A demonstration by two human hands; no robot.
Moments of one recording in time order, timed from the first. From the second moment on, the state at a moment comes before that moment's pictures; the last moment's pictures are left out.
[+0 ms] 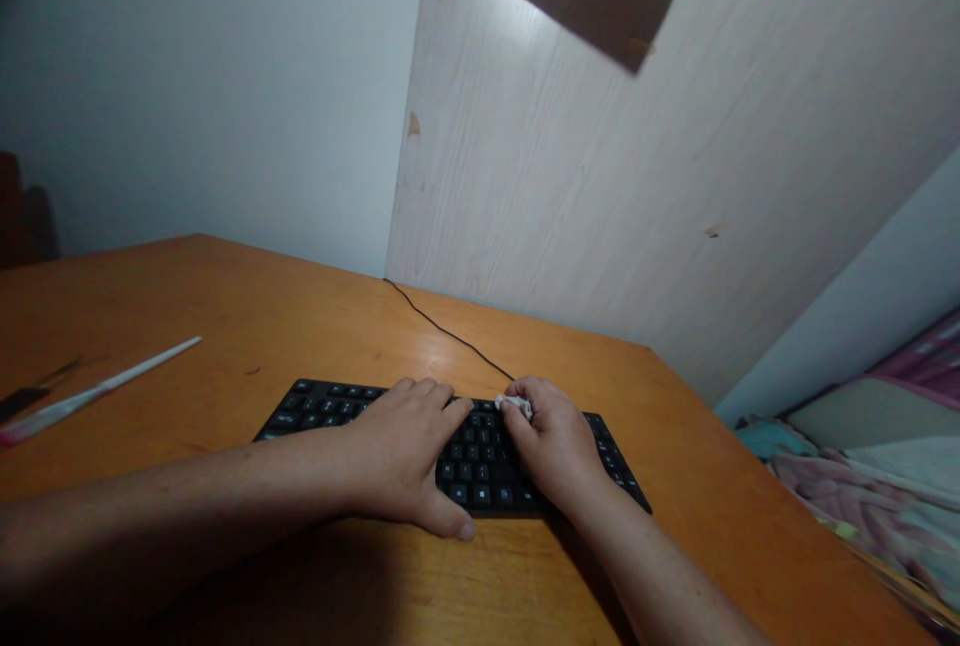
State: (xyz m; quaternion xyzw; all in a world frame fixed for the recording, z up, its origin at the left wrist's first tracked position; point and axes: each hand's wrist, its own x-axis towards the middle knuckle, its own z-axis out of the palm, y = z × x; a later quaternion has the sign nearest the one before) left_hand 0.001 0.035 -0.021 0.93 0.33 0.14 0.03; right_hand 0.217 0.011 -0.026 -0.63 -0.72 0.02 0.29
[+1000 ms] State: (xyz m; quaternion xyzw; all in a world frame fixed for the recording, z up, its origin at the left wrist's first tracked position) left_hand 0.000 0.035 -0.016 0.94 0.33 0.12 0.05; right_hand 0.218 0.060 -0.018 -0.58 -0.71 0.31 0.24
